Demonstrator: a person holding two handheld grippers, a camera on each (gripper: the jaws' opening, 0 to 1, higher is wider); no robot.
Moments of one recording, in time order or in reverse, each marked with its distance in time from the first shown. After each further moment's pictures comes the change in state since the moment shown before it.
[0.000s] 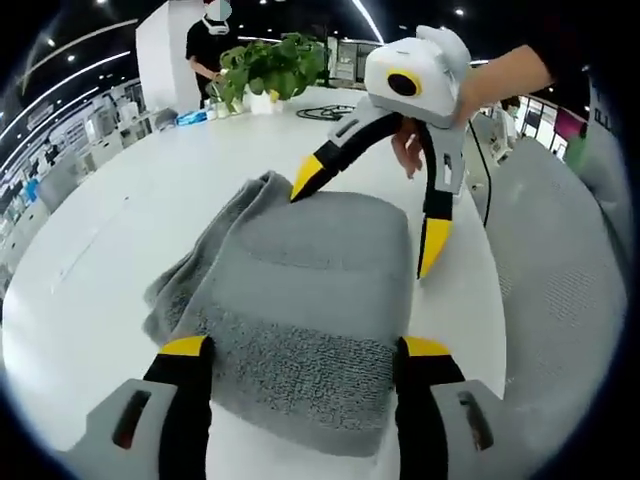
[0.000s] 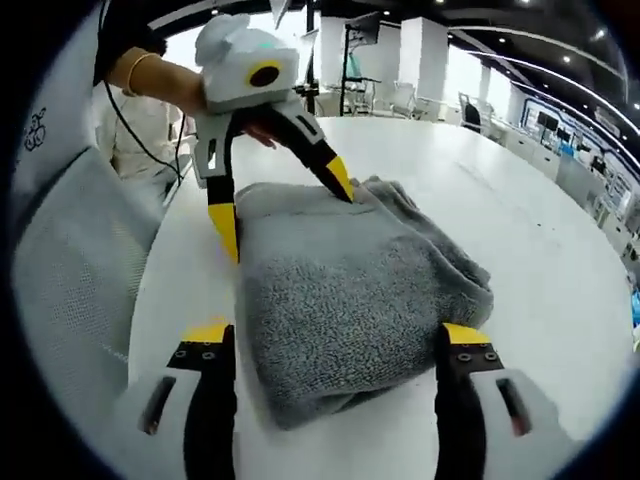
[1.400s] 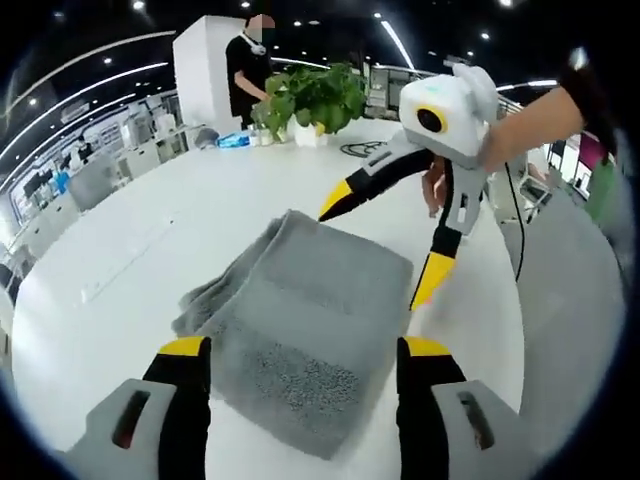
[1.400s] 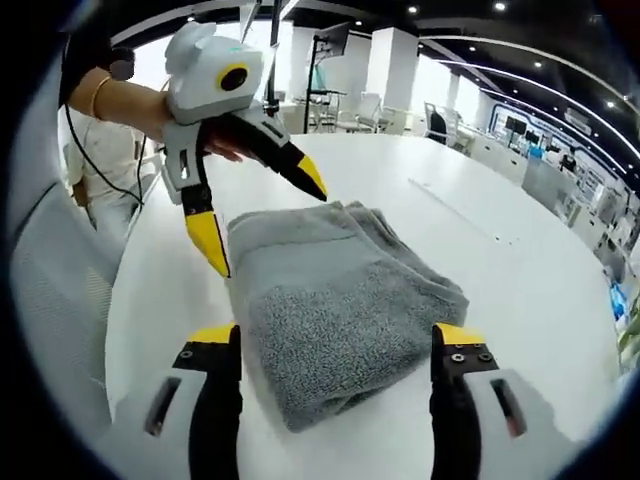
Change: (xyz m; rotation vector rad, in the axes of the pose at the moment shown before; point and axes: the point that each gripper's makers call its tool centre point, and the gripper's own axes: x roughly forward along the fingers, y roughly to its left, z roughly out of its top) left arm -0.028 0.051 0.047 -0.131 -0.157 0.190; right arm -0.019 -0.055 0.036 0.148 -0.108 -0.135
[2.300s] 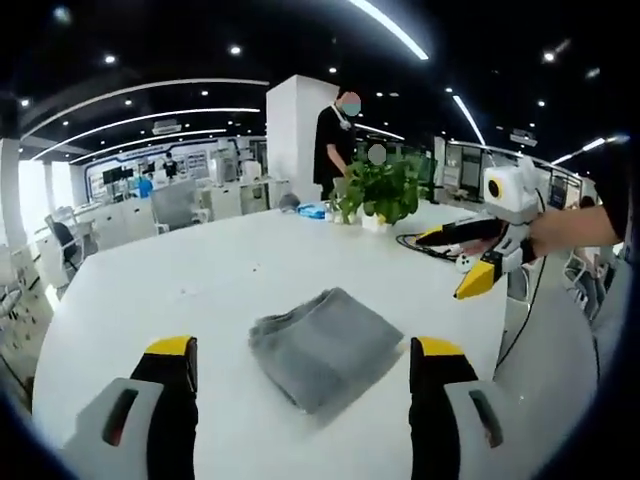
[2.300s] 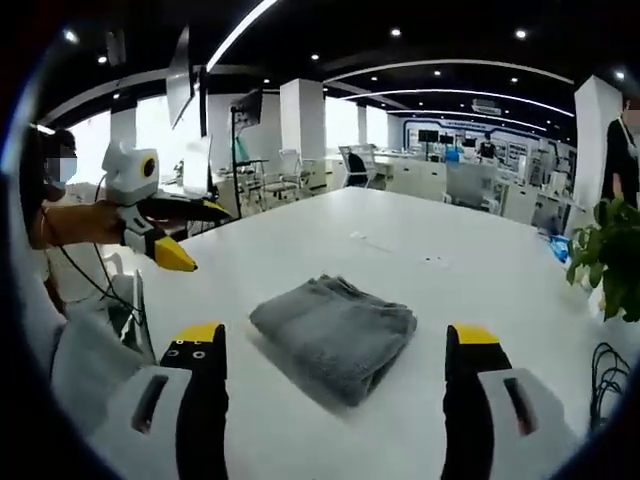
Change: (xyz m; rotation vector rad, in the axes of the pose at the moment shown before) left arm -0.141 -0.011 0.032 -0.212 -0.278 0.246; right arm -0.122 0.036 0.058 0.270 -0.218 -0.269
